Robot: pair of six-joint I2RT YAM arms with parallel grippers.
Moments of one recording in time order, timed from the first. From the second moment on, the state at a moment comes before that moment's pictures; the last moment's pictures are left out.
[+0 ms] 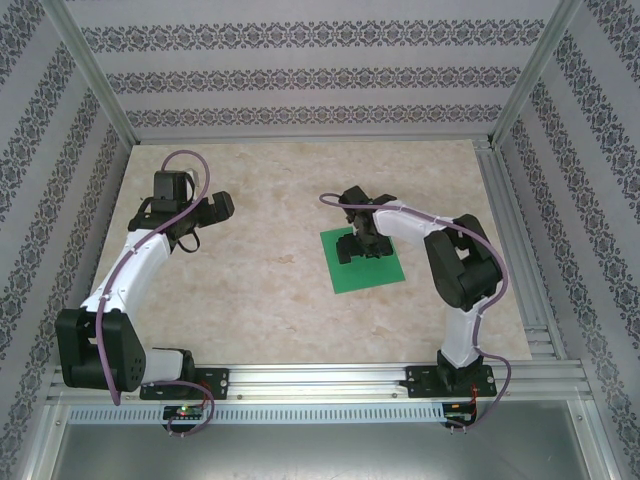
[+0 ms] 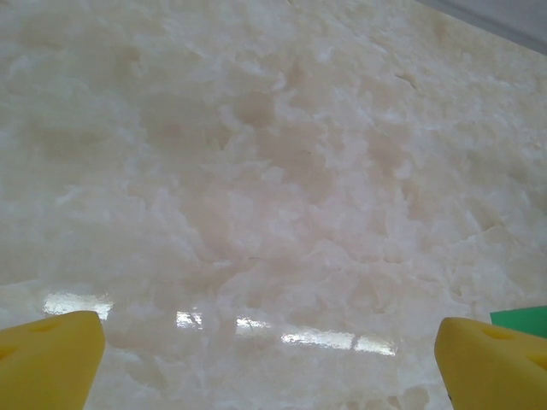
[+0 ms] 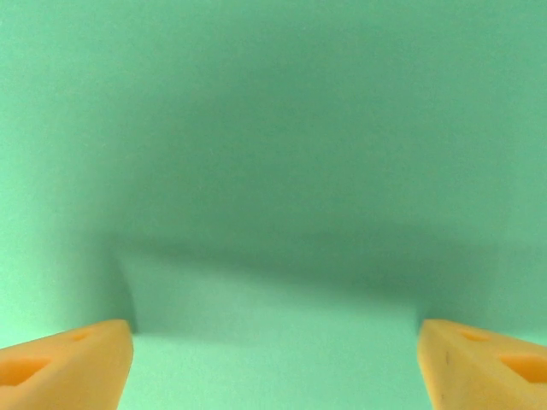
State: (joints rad) left arm -0.05 1.32 1.01 -0.48 0.12 -0.37; right arm 0.53 1.91 1.27 -0.80 0.03 0.30
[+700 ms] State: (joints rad) left arm -0.05 1.32 1.01 -0.48 0.14 -0.39; right arm 0.56 1.91 1.24 -0.83 0.01 0.30
